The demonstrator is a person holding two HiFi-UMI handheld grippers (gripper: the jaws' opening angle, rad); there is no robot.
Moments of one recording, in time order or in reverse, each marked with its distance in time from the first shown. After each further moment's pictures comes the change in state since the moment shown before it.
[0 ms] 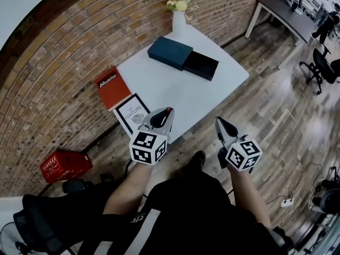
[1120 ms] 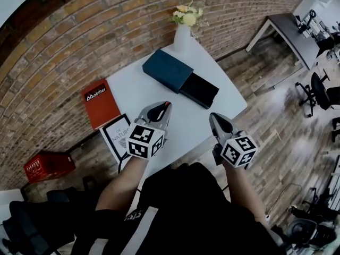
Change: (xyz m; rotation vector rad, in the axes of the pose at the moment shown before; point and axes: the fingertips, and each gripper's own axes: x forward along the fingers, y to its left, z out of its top) left arm 0.134 0.099 0.062 -0.047 -0.043 0.020; right arm 0.154 -0.071 0.083 -0.073 0.091 0.062
